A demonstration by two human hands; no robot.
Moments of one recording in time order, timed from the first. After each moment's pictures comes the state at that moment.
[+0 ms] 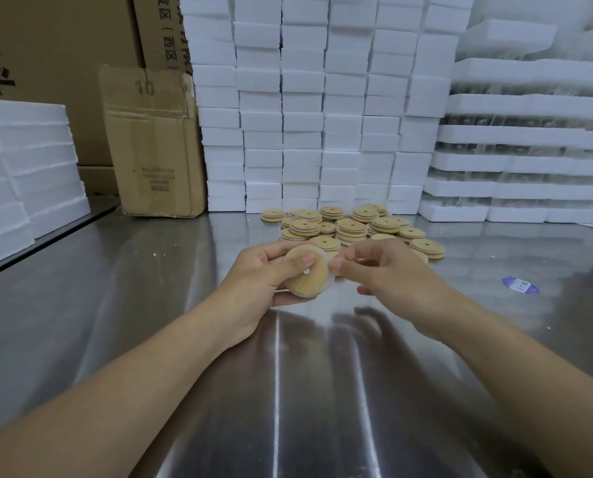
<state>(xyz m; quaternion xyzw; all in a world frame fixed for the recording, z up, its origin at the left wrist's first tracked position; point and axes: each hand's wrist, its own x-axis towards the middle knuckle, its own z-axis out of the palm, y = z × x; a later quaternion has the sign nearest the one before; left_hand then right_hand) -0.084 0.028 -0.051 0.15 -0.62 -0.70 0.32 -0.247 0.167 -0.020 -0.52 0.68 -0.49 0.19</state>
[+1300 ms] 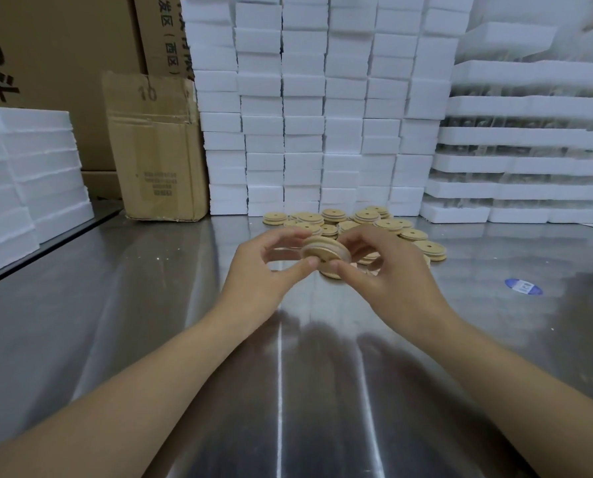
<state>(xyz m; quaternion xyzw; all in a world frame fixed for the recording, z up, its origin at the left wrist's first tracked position) -0.082 0.031 -0.045 0.16 -0.74 -0.46 0.46 -0.243 0.162 -0.033 -0.59 0.63 -0.51 -0.07</state>
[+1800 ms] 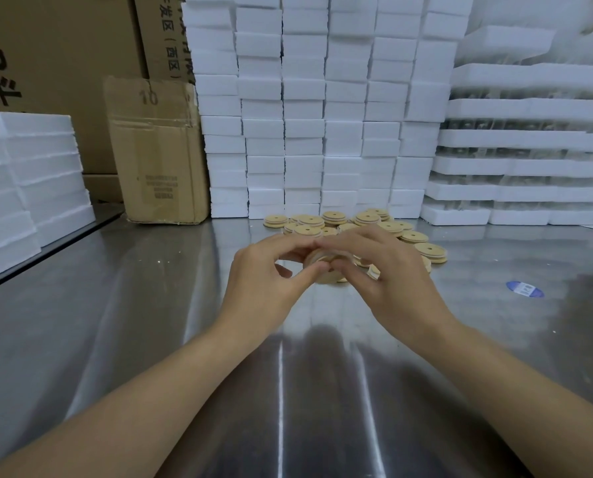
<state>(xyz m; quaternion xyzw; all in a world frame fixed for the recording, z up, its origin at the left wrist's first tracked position) -0.082 0.043 -0.044 0.16 -0.79 -0.33 0.49 -0.244 0.161 -0.034 -0.65 0.58 -0.45 -0.16</state>
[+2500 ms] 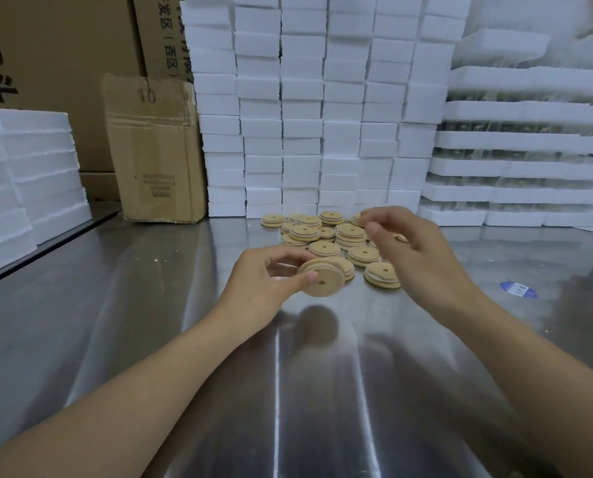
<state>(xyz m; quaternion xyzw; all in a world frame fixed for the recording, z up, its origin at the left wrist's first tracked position) -0.083 0.031 -0.047 0.17 -0.76 -0.47 0.41 -0.266 0.170 -0.010 -0.53 0.61 -0.58 0.03</state>
